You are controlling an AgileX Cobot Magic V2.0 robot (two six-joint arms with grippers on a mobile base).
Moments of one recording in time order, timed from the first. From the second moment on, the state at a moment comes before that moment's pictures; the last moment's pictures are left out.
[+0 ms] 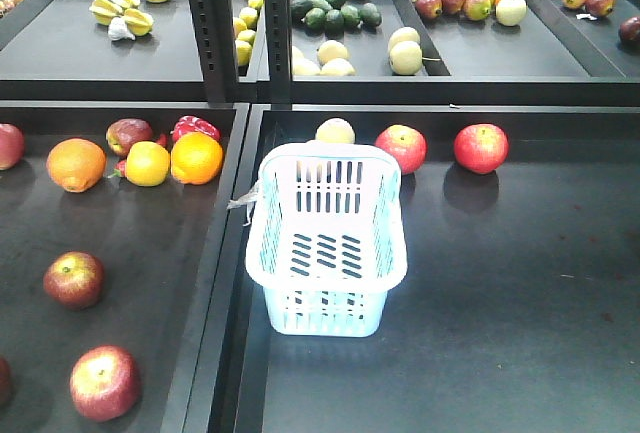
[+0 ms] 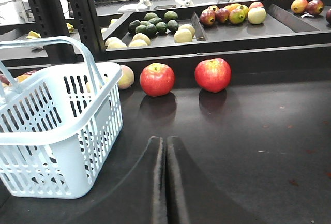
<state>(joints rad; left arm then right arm) -0.02 -0.01 0.02 0.01 0.10 -0.09 0.09 -0.01 0.03 0.01 0.21 0.10</state>
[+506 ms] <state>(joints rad) -0.02 -0.01 0.02 -0.38 0.10 -0.45 0.09 -0.01 0.03 0.01 0.21 0.10</state>
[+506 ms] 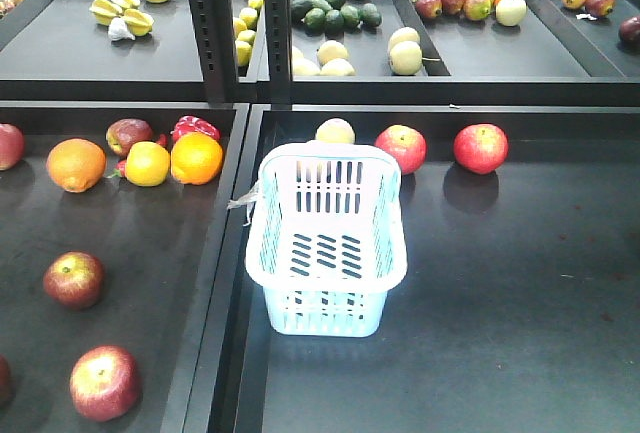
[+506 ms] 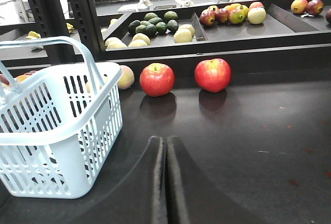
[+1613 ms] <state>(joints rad) -0.02 0.80 -0.86 -1.20 0.73 0.89 0.09 -0.01 0.03 0.01 0.21 0.10</state>
